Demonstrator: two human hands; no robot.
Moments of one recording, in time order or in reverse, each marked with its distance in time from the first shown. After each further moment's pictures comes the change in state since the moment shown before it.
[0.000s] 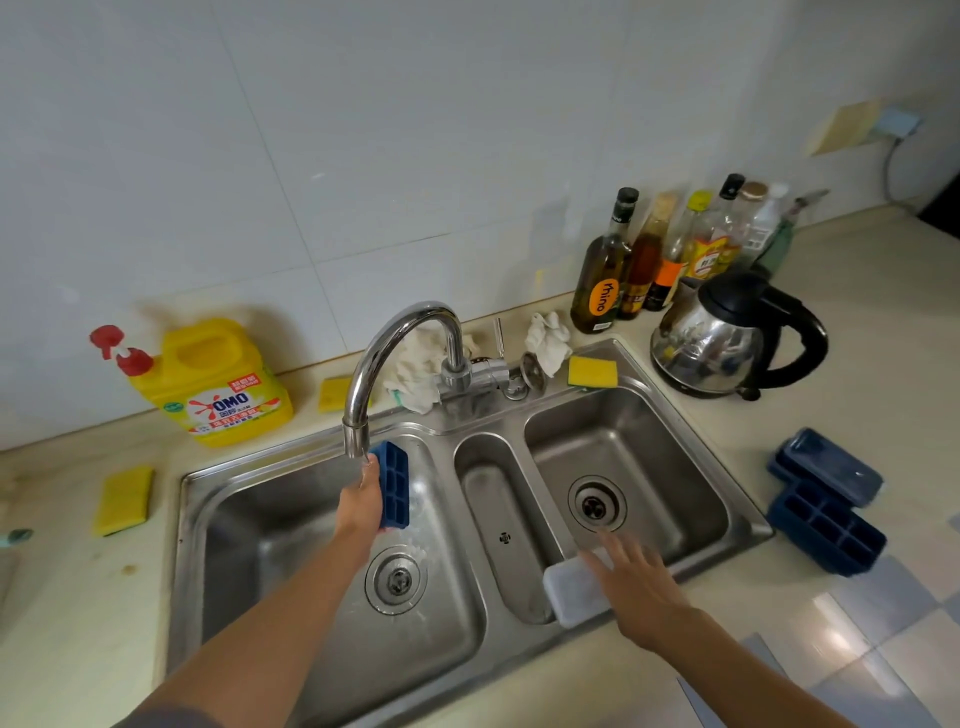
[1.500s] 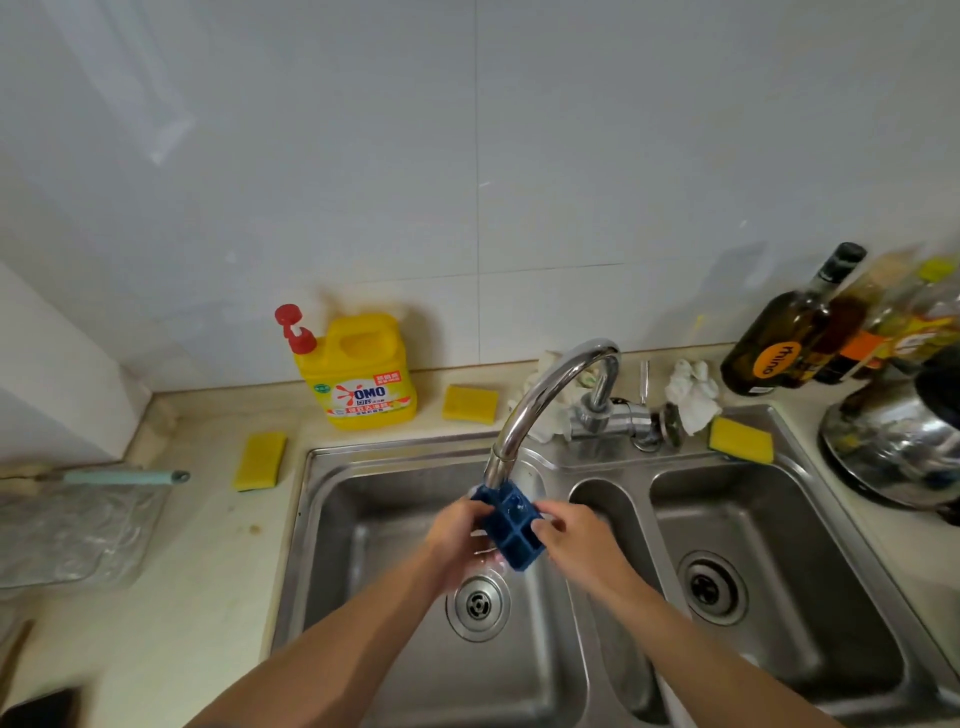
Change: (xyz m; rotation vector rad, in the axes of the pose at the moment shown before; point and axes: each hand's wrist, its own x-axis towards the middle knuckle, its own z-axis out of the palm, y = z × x) left_hand 0.000 0.007 -0.038 -0.344 -0.341 -0.132; right_hand 0.081 -0.167 -0.160 0.963 0.207 -0.226
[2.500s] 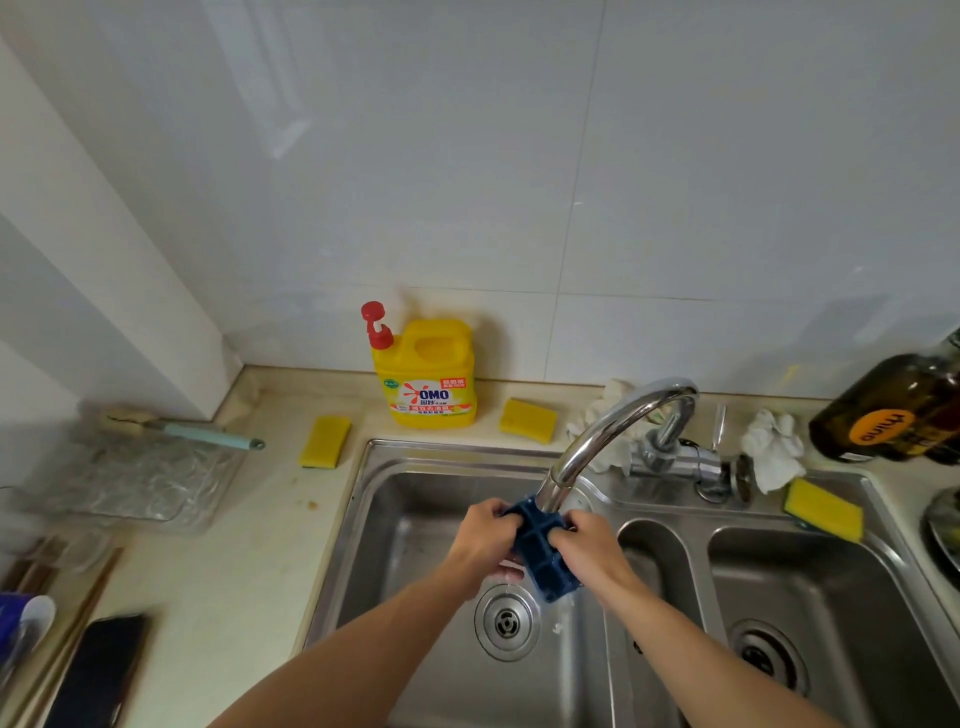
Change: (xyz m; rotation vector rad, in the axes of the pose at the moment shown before) left_hand -0.020 0.020 -0.008 0.329 0.226 0.155; right_hand 0.050 -0.017 0.025 0.057 -0.069 0.163
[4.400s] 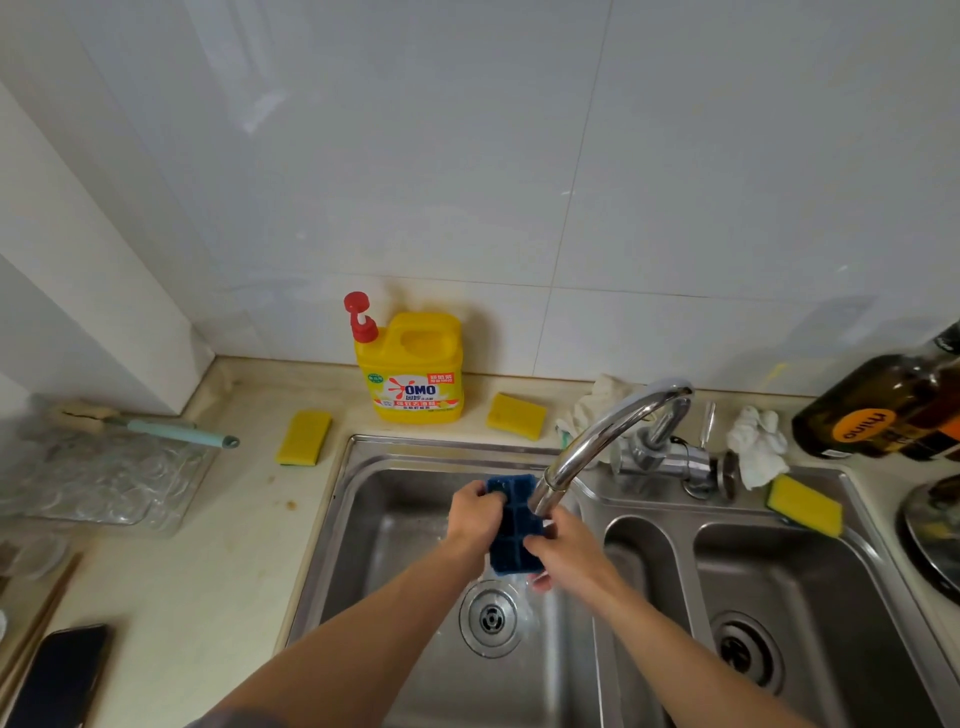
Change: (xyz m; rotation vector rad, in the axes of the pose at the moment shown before) left_hand 0.028 0.012 0.008 -0.168 0.160 -0.064; right_hand -0.008 -0.010 0.004 0.125 -0.144 -0.014
